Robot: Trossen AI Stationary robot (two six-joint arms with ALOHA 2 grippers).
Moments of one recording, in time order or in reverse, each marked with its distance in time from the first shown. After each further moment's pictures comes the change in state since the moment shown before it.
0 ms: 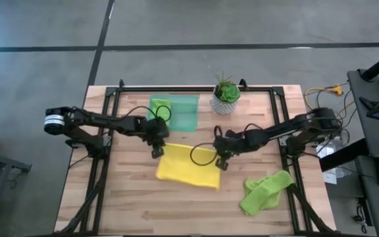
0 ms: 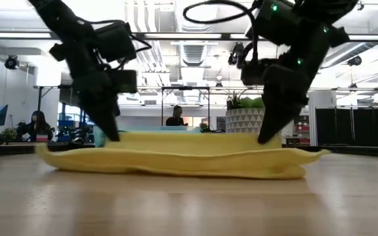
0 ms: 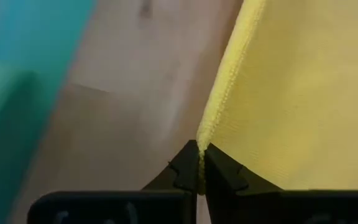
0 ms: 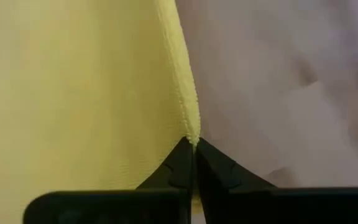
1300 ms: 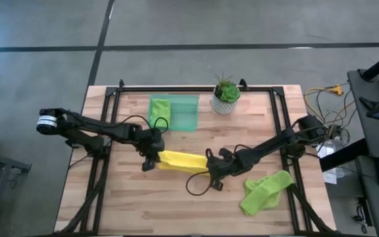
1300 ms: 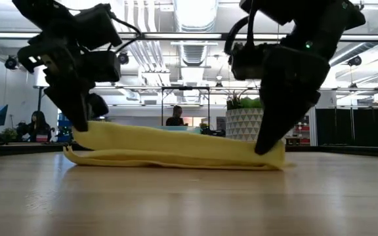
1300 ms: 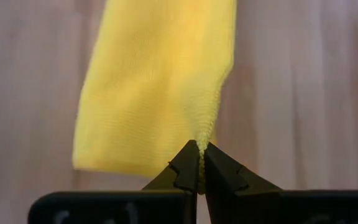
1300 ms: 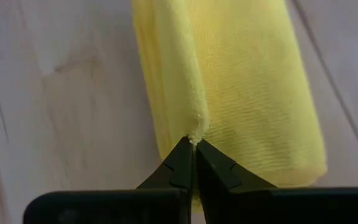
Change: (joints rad) left arm -0.153 -0.101 -0.063 -0.025 0.197 -0.032; right arm 0.231 0.197 0.182 -0.038 0.061 0.172
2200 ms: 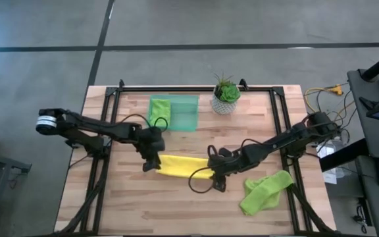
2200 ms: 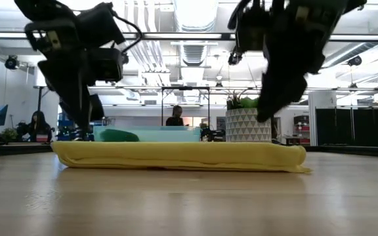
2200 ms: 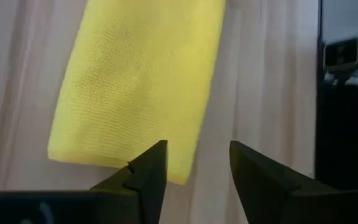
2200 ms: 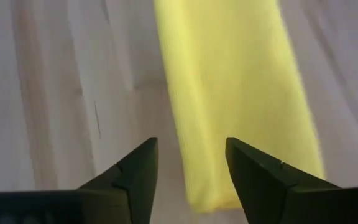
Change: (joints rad) left arm 0.011 0.003 0.007 0.045 0.177 -0.191; right arm -0.001 -0.122 -0.003 0.018 -0.109 -0.025
